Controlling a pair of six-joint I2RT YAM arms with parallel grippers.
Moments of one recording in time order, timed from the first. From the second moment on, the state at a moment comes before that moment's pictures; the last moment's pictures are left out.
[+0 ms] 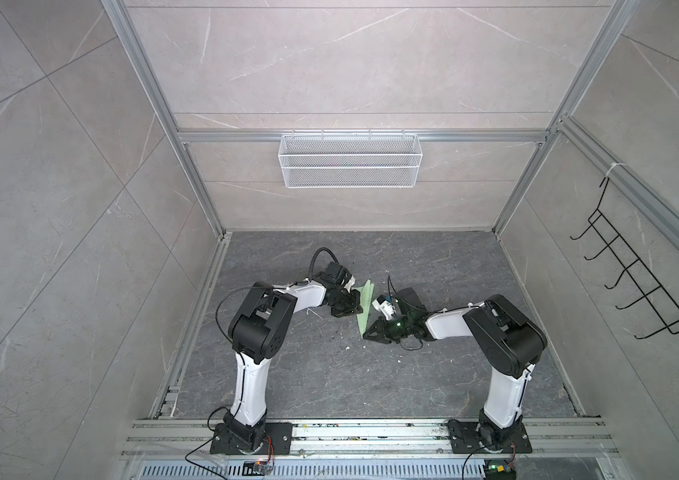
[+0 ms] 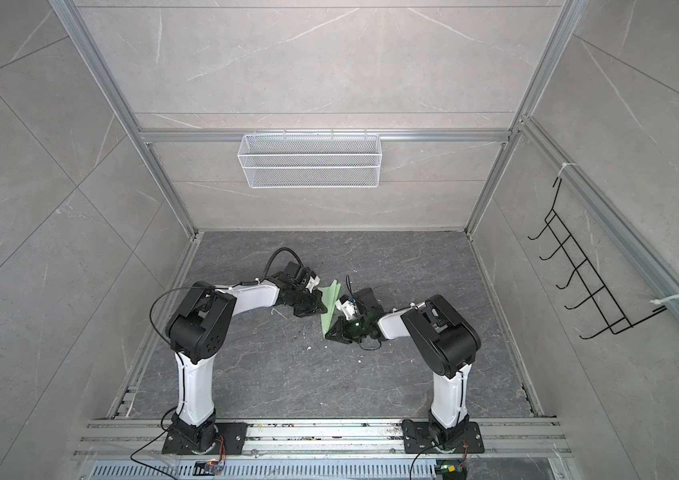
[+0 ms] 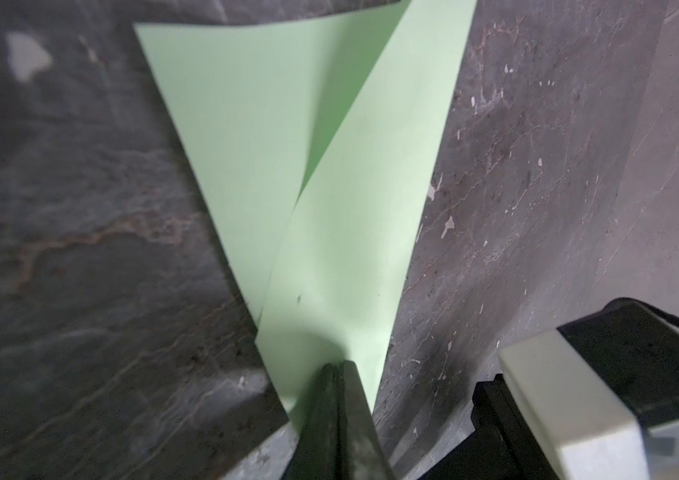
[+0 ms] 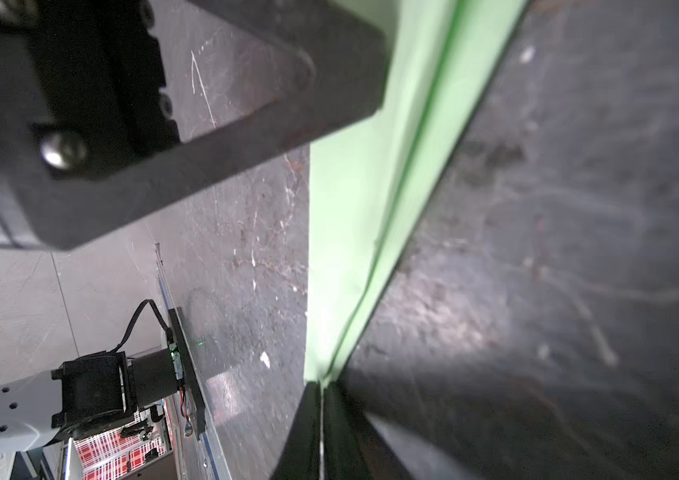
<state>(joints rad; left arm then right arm) -0.54 2.06 1.28 -0.30 0.50 -0.56 0.54 1.90 0.80 0.20 -0.75 0.66</state>
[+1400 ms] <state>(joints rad) -0.54 2.06 1.28 -0.31 0.50 -0.56 0.51 1.88 0.85 0.24 -0.71 0.69</state>
